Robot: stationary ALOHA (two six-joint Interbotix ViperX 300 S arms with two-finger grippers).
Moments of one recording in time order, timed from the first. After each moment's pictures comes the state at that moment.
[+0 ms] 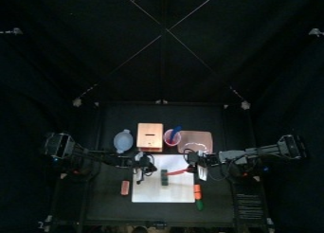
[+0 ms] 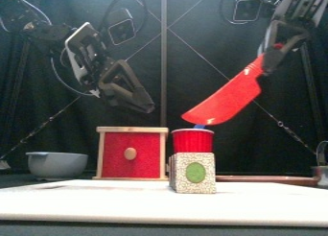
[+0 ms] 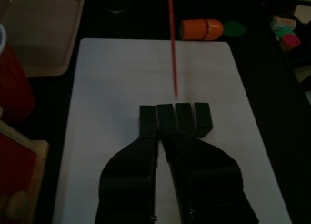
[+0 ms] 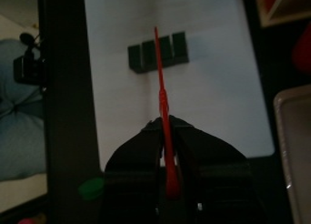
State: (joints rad) left arm -0.11 -0.06 0.82 -0.11 -0.27 0.00; right arm 0.07 -0.52 0.81 0.09 0.48 0.21
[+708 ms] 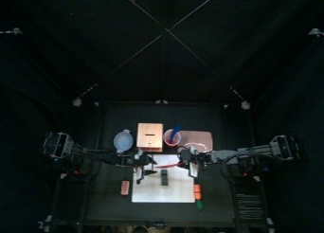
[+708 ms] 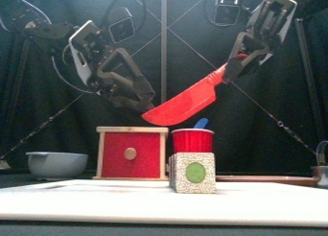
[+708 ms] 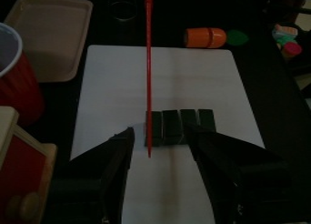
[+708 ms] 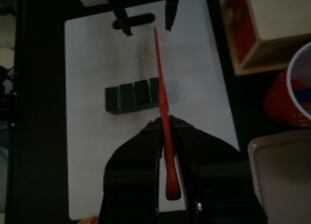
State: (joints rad) left arm -0.08 -0.08 0.82 -0.11 -0.27 0.00; right arm 0.04 -0.39 0.76 -0.02 0.32 0.21
